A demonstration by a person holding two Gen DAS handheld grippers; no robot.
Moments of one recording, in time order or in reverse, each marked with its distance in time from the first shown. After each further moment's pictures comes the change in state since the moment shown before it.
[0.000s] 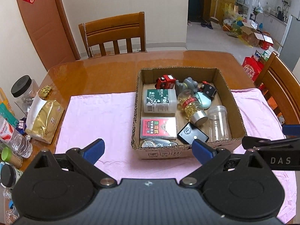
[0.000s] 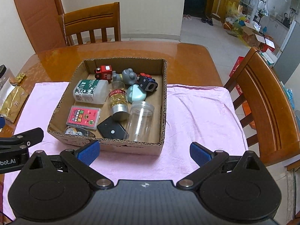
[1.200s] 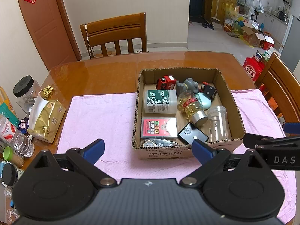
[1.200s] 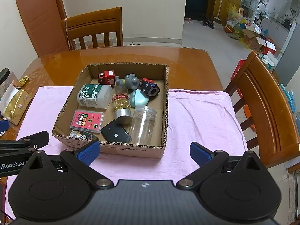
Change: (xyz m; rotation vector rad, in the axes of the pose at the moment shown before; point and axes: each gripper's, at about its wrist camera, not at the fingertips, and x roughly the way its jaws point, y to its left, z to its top) left arm -0.004 0.000 0.002 -0.003 -0.002 0.011; right arm -0.008 -0.001 0.001 -0.002 -0.024 0.016
